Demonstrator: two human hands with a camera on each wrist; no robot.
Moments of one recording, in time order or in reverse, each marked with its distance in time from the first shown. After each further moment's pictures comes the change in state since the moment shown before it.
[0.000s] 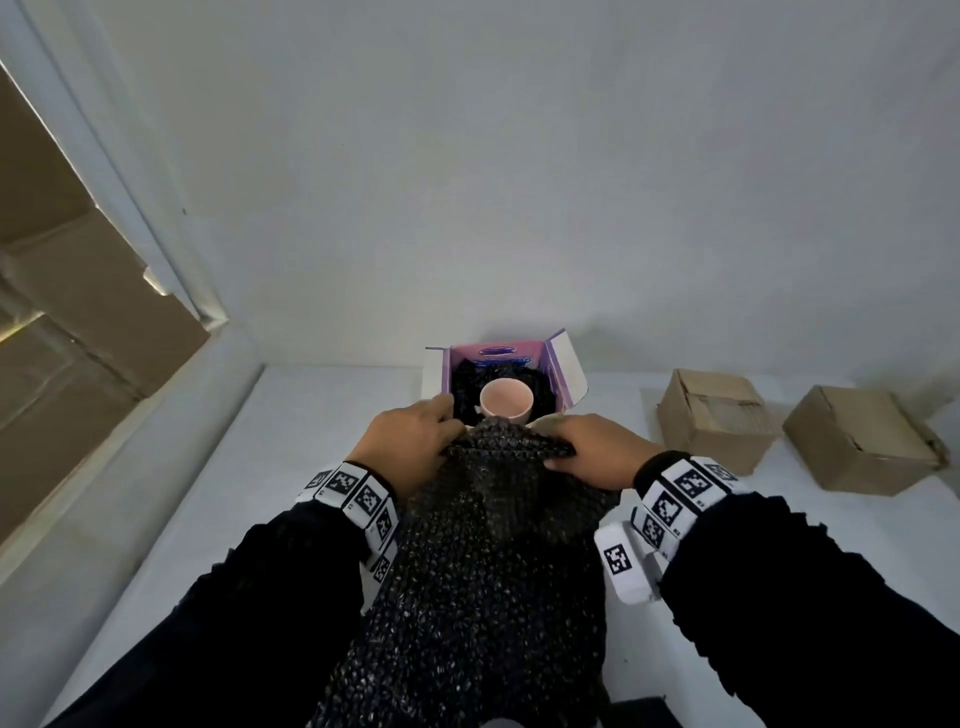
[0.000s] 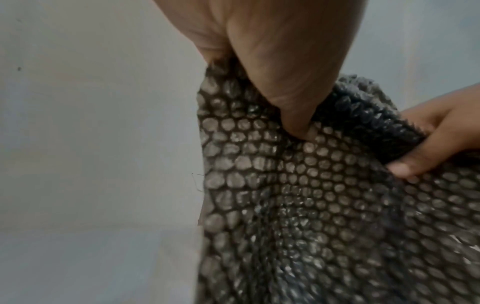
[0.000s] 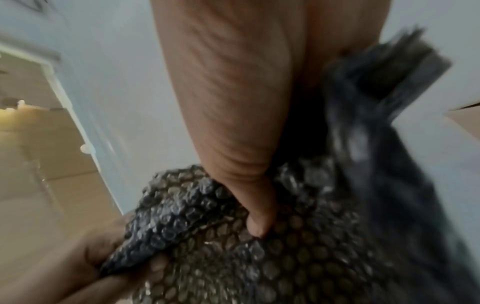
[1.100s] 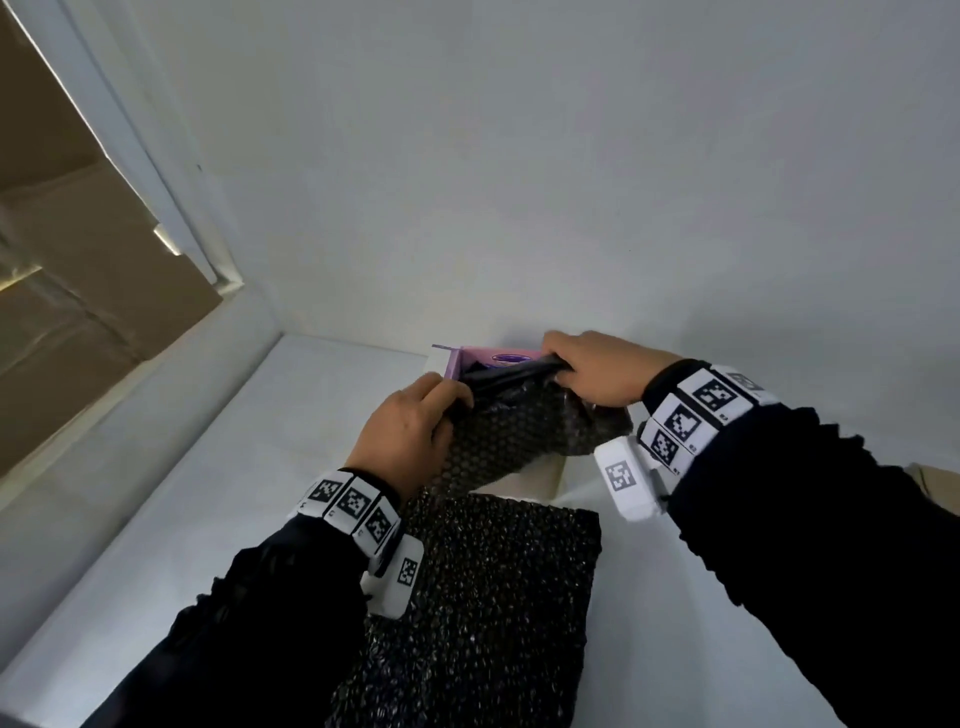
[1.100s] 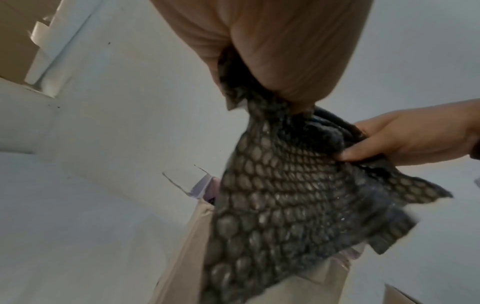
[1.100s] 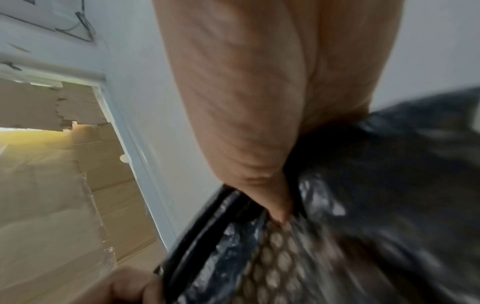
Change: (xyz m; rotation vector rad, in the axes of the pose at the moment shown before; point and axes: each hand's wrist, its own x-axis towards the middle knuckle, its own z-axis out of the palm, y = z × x) left_hand 0.053 0.006 0.024 -0.448 0.426 -0.255; right_hand 0.112 0.043 -0.096 -0.136 -0.125 -0.120
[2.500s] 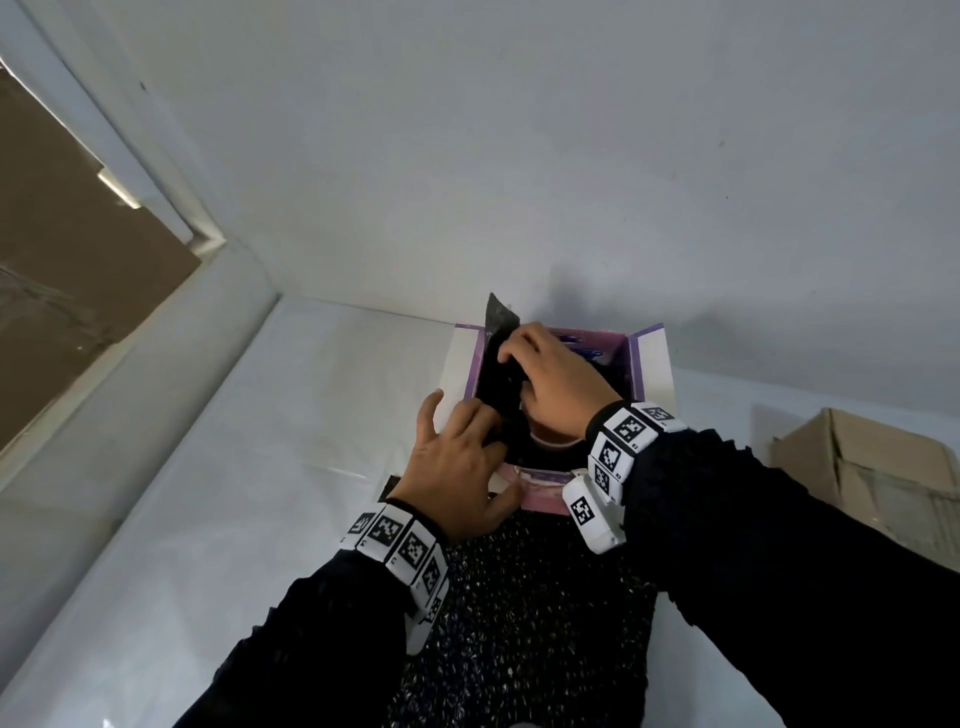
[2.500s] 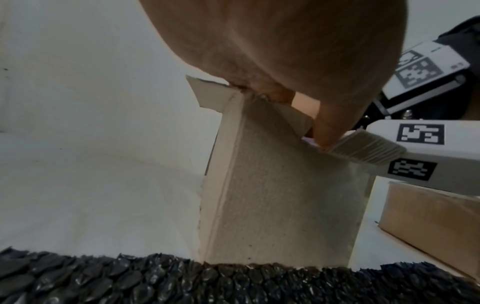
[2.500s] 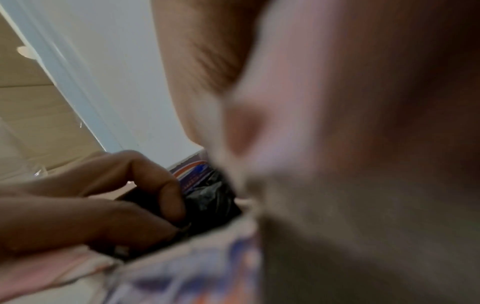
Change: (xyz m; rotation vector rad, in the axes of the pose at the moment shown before) left_hand -0.007 -0.047 0.072 0.418 -0.329 0.011; right_hand 0.132 0.001 0.118 0.109 0.397 -0.257
